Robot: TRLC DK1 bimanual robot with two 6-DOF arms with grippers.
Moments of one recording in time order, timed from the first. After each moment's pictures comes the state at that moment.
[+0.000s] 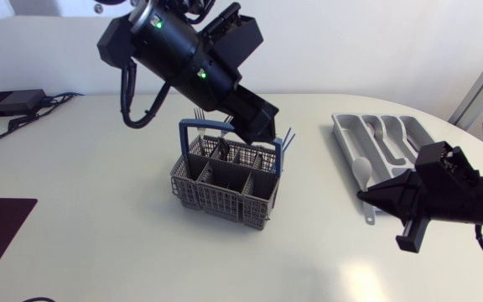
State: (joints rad) left arm -0.69 1.70 1.69 -0.91 0.23 0.21; right arm -0.08 0.95 0.63 -0.58 -0.63 -0.77
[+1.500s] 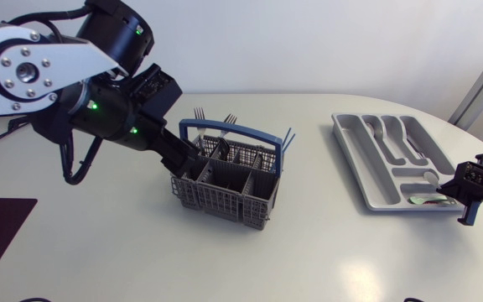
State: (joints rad) left arm -0.55 1.43 1.22 -0.72 -0.05 0.21; right arm -0.74 1.95 1.08 -0.27 -0.48 -1.72
